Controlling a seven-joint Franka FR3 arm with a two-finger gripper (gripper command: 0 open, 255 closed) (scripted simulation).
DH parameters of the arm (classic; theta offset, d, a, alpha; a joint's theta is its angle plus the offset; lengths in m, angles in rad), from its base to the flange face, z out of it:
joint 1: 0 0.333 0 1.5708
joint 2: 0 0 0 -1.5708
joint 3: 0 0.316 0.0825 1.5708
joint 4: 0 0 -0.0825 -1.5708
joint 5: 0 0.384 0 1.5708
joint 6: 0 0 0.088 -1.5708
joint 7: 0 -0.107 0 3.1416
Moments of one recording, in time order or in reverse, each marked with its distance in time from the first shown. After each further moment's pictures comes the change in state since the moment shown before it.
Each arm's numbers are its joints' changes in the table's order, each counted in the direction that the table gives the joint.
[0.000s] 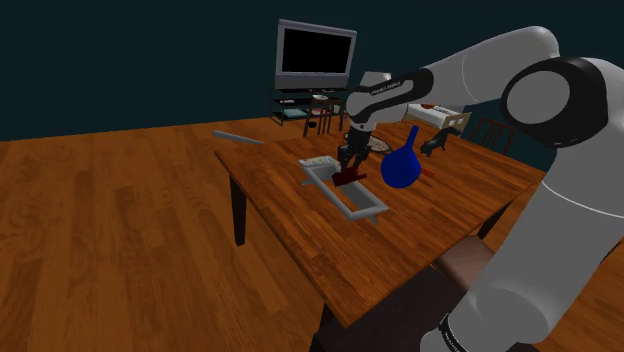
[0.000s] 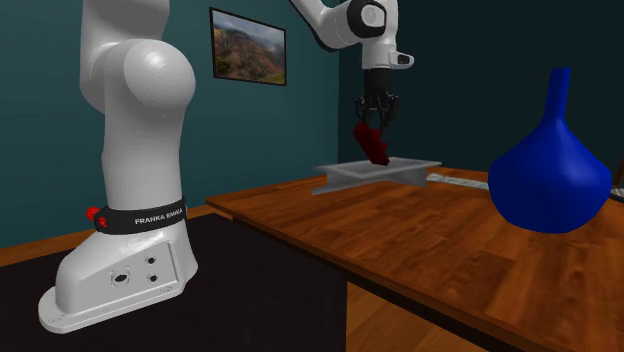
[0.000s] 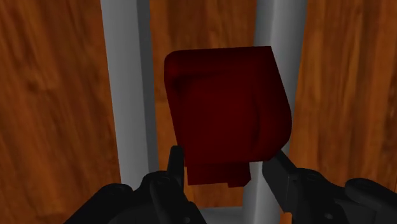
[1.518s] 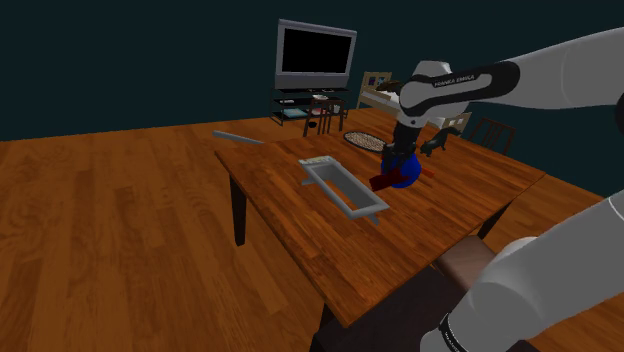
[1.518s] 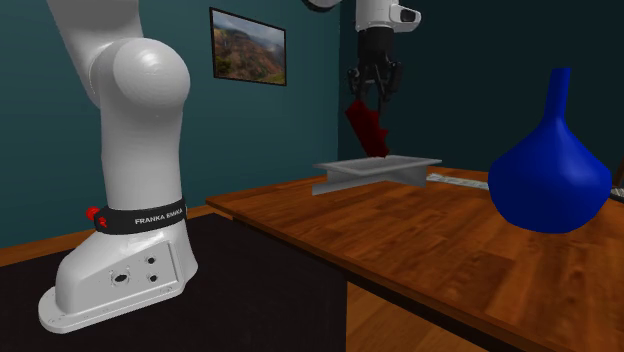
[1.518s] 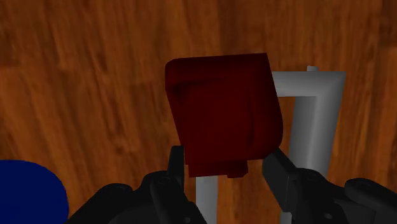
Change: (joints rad) arm -0.092 0.372 -0.073 -0.246 -0.142 -0.115 0.083
